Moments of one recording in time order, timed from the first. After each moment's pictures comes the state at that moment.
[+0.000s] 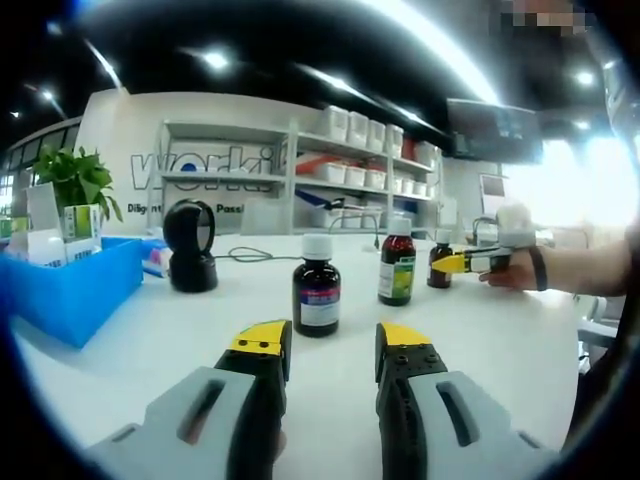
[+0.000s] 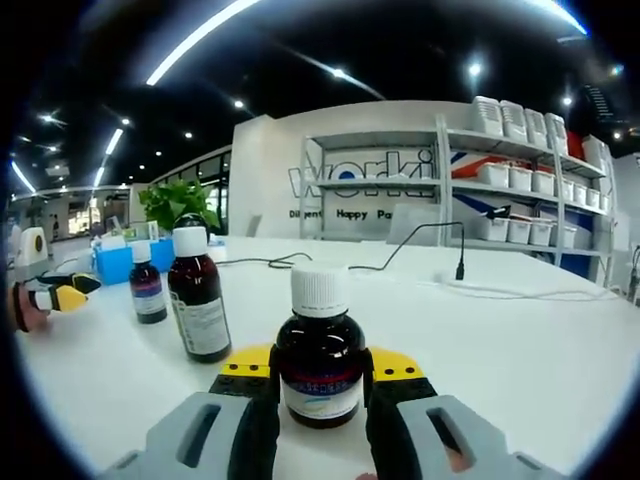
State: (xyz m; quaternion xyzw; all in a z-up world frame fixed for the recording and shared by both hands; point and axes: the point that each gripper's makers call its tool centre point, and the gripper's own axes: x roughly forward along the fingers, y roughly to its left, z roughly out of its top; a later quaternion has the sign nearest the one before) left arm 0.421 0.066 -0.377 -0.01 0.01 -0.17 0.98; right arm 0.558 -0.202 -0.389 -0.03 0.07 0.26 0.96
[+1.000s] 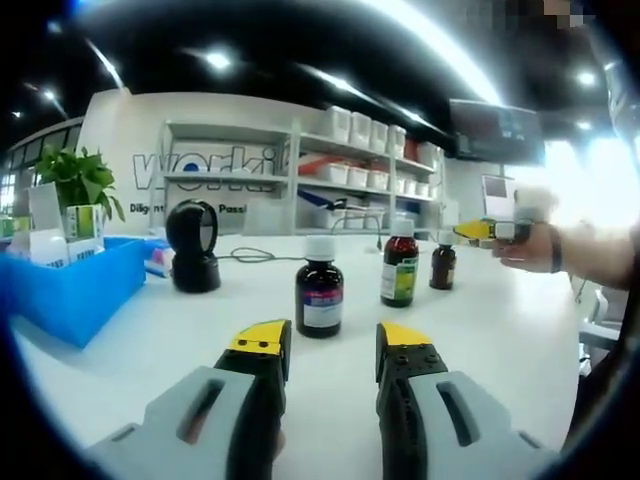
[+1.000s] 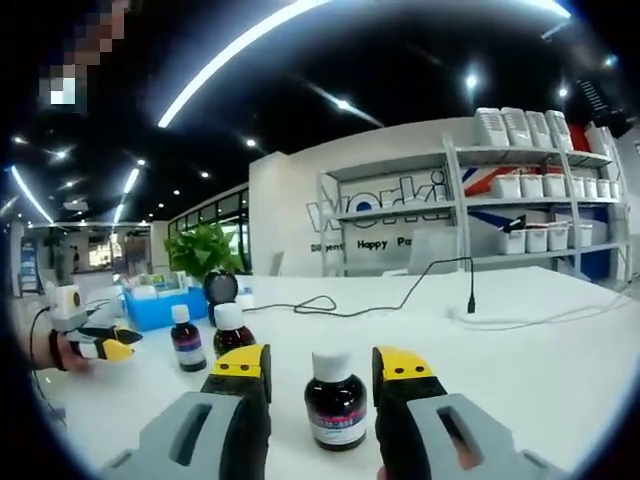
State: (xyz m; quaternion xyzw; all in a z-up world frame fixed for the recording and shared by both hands) left arm 0.422 0.069 -0.375 -0.01 0.01 -0.17 0.99; right arm 0.527 -0.217 -0.319 0.02 0.01 0.31 0.95
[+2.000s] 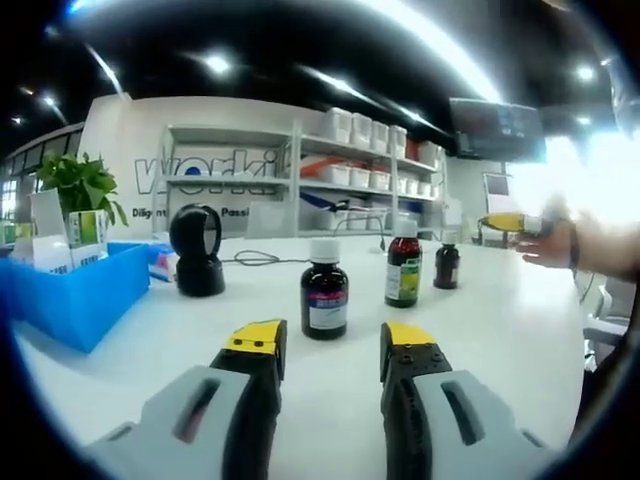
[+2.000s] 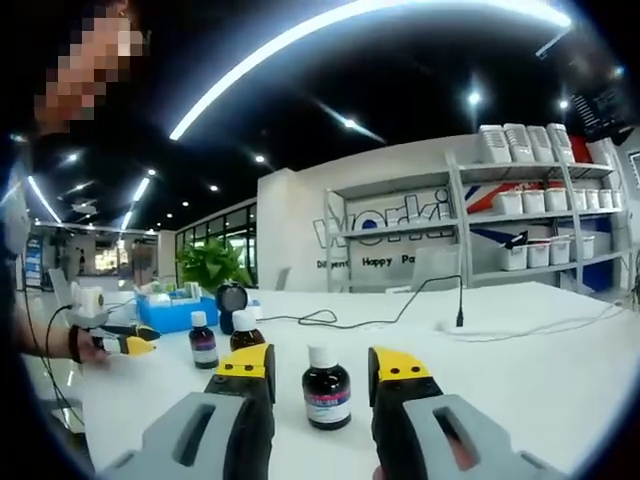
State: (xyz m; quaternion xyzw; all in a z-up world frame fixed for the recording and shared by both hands) left arm 0.423 0.073 -0.371 -0.01 0.00 -0.16 0.99; right arm 0.495 -0.253 -0.314 0.03 -0.02 0.32 0.95
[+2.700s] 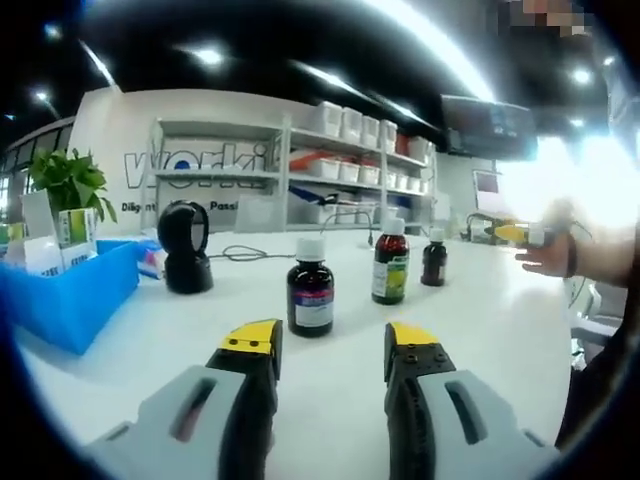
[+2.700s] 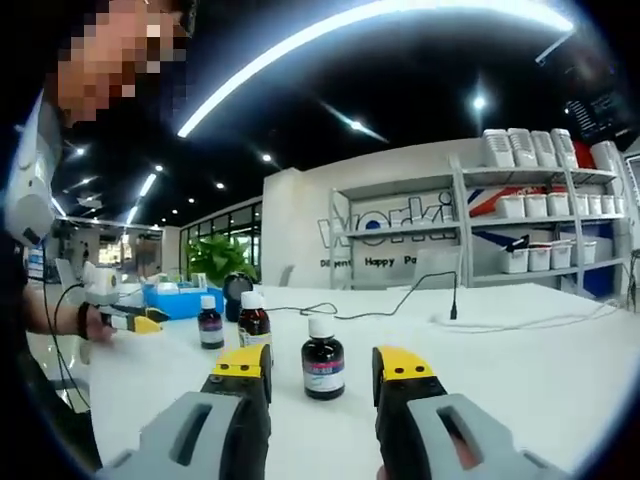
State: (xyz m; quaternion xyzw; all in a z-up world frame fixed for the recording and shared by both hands) left arm 0.416 0.066 -0.369 0.00 0.02 -0.18 0.98; right arm 0.471 -0.274 -0.336 0.02 -0.03 0.33 0.94
